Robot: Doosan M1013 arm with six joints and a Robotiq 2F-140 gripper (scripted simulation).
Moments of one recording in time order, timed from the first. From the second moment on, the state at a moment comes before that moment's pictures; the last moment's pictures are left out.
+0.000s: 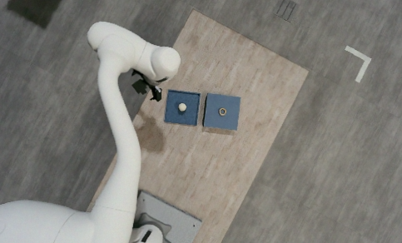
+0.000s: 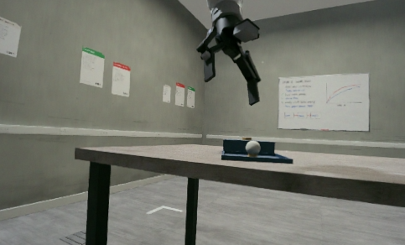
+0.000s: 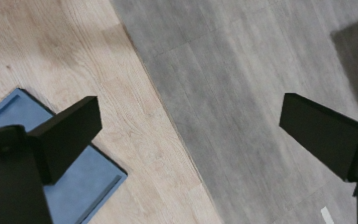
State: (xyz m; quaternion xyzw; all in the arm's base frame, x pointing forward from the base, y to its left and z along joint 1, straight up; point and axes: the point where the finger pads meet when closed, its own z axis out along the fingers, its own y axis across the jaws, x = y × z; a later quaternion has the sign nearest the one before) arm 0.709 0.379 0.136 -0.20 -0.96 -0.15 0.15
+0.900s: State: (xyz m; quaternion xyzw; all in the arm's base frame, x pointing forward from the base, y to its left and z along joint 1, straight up) arm 0.713 0.223 0.102 -0.48 -0.87 -0.03 0.05
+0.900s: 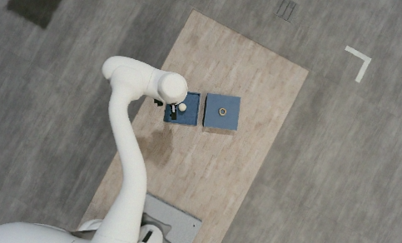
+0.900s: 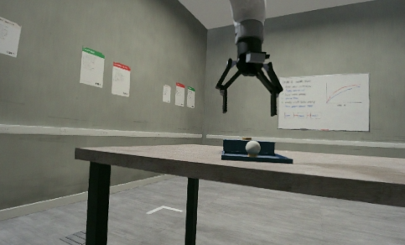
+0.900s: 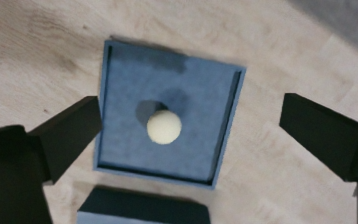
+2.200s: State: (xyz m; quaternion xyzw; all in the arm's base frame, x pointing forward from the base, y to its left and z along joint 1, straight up) arm 0.711 0.172 -0.003 -0.57 -0.82 0.00 0.00
